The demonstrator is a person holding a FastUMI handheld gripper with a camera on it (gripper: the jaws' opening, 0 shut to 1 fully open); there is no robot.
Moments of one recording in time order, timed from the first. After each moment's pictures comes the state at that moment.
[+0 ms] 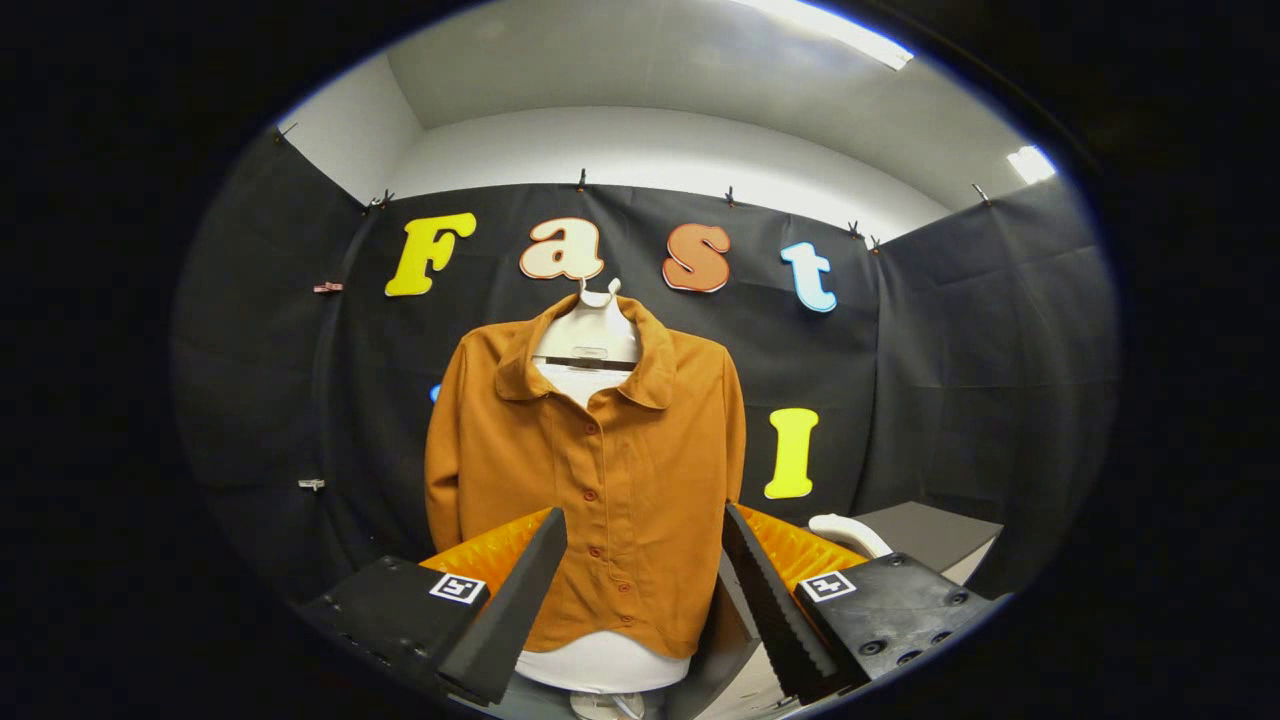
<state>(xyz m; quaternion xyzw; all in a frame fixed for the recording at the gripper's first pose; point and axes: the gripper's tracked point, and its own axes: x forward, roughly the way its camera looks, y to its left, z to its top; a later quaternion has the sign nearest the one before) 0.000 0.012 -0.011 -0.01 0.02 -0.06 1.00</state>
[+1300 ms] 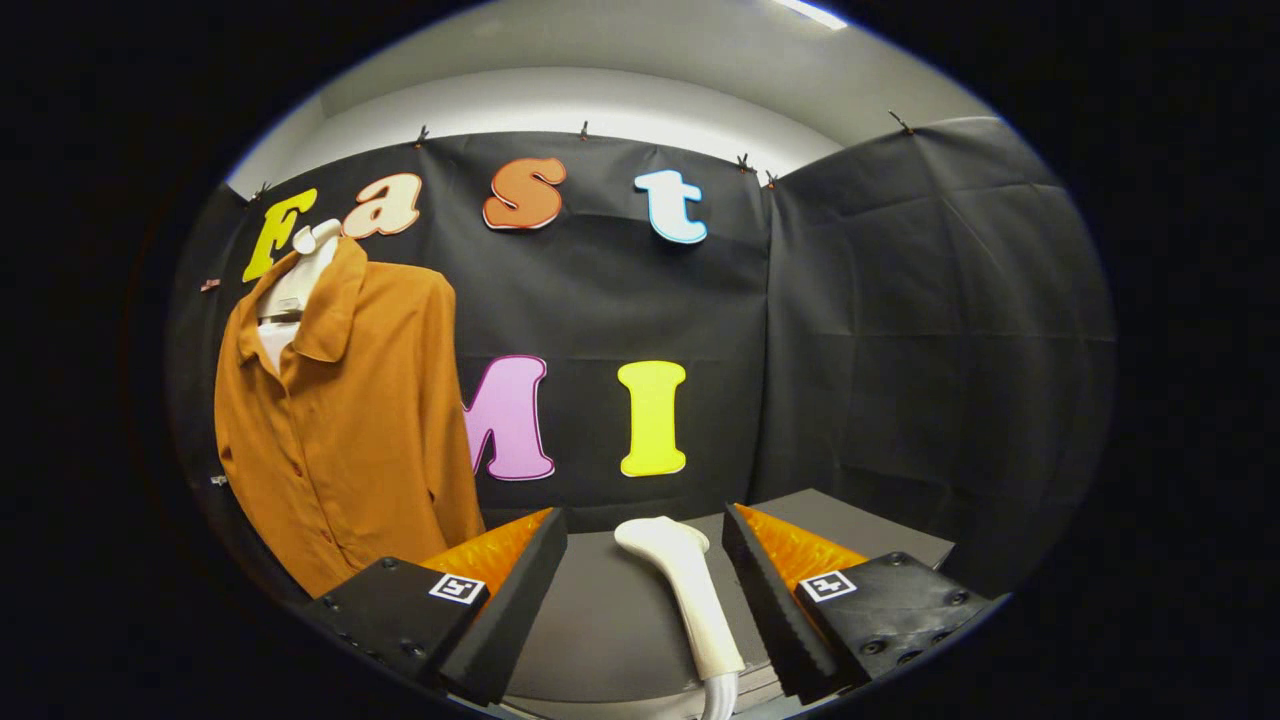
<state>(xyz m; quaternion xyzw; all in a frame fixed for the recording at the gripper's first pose) 0.101 -0.291 -0.088 0.03 0.09 -0.16 0.98</state>
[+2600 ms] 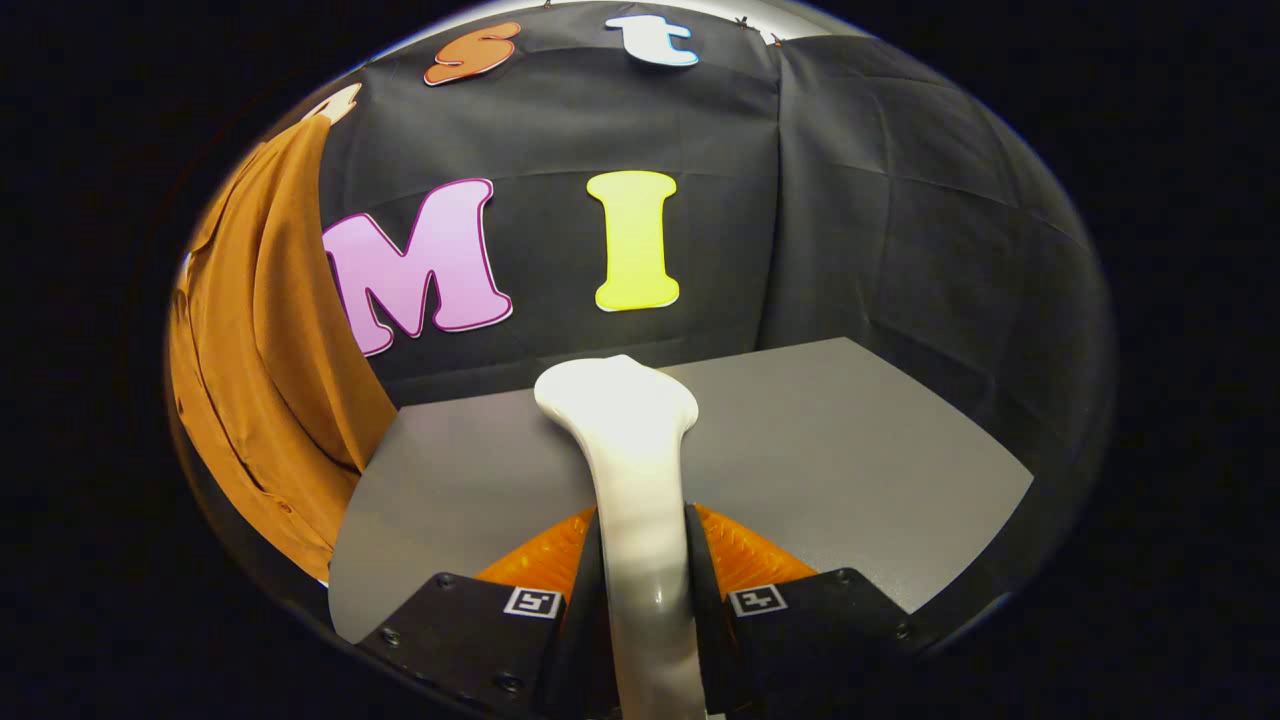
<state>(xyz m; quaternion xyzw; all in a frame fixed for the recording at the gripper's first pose) 0.128 -0.346 -0.250 0.06 0.31 -0.15 0.94</state>
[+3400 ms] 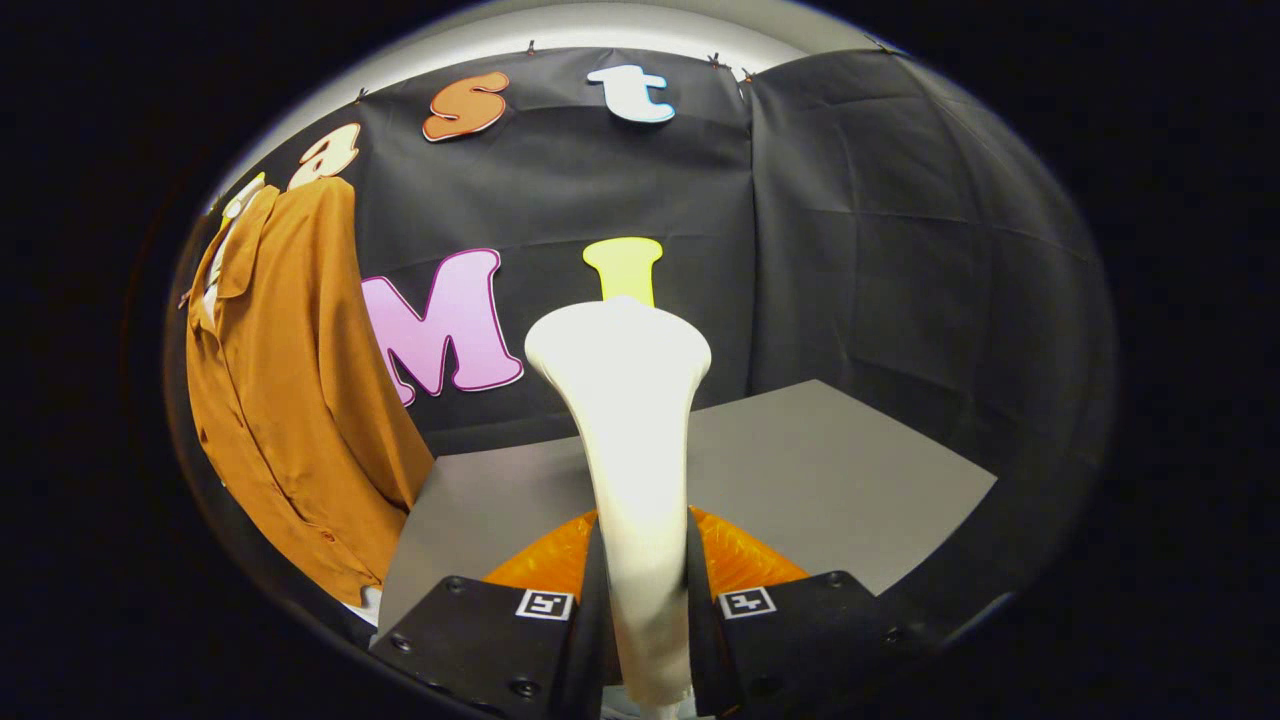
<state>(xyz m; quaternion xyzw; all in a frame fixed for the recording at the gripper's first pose) 0.095 -0.334 -0.180 0.07 0.22 -0.16 0.96</state>
